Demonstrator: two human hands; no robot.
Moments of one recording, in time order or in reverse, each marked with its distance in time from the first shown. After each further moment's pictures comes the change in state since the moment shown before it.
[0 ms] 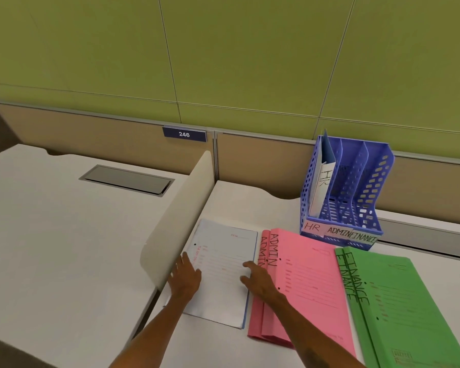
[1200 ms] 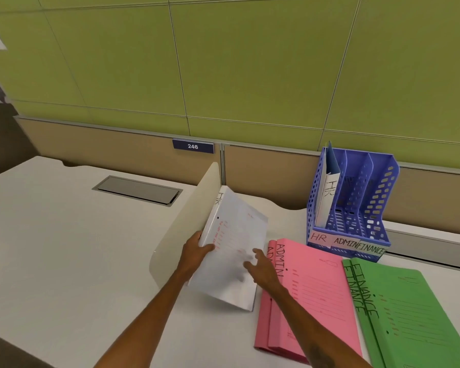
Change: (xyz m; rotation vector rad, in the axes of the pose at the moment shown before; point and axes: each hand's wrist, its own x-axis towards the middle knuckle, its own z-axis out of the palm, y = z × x) left_hand 0.014 0.034 -0.080 -0.777 -0.069 0.254; right_hand 0.010 -0.041 -0.026 0.239 0.146 0.056
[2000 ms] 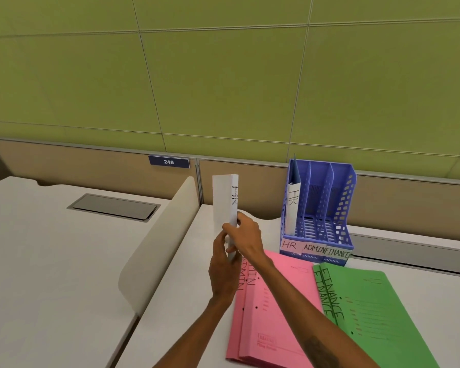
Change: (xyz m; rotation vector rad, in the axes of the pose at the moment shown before) left_hand -0.053 0.063 0.158 0.013 0.345 0.371; right_hand -0.008 -0.080 -0.094 0.196 0.248 -0.290
